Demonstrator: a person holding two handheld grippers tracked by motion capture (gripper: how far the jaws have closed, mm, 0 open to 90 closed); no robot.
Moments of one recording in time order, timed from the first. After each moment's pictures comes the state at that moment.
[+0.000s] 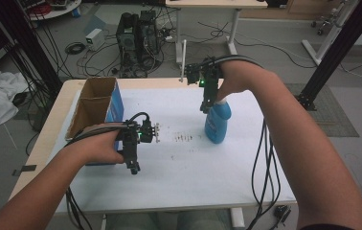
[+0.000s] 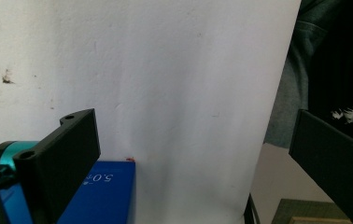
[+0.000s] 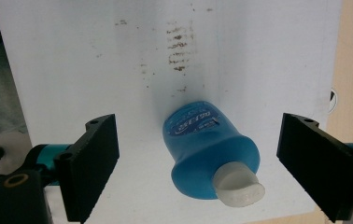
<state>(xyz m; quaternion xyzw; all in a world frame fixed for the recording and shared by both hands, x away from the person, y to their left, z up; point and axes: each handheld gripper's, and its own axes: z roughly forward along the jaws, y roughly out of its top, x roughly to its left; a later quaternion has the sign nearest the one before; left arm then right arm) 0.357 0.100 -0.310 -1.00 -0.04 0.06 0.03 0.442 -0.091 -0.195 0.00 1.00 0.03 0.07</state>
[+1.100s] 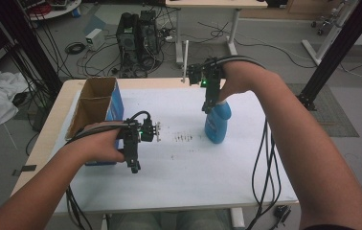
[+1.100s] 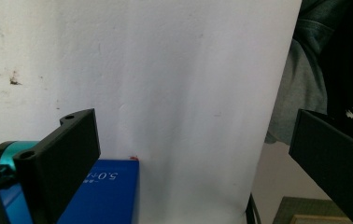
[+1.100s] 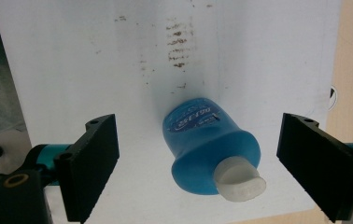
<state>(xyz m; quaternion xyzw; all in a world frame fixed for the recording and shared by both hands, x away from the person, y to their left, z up) 0.359 0.098 -0.306 -1.00 -0.04 0.04 0.03 0.442 -0.095 -0.196 0.00 1.00 0.02 0.07</state>
